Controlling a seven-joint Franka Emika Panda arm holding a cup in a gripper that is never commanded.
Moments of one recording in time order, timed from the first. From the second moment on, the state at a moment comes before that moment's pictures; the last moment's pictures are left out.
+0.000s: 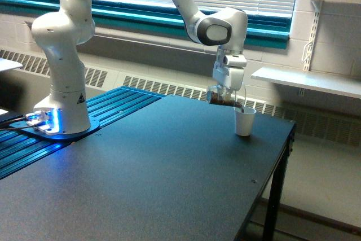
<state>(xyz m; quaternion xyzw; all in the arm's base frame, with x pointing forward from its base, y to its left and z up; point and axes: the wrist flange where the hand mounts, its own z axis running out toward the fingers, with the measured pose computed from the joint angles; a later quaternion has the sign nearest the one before) 0.467 0.272 0.251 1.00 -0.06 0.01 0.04</state>
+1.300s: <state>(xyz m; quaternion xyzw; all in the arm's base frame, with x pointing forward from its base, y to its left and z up) 0.472 0.275 0.253 1.00 -0.05 -0.02 0.06</state>
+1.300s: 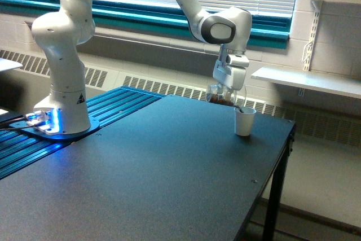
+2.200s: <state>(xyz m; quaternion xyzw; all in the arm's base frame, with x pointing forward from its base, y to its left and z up) 0.483 0.278 0.257 1.00 -0.06 -0.04 0.05</state>
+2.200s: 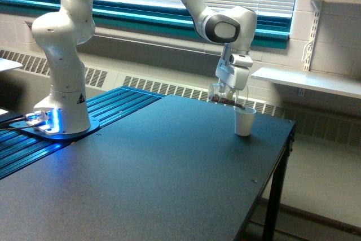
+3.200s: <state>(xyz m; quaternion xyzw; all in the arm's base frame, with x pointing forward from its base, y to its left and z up) 0.484 0.282 0.259 1.00 -0.05 -0.06 0.05</state>
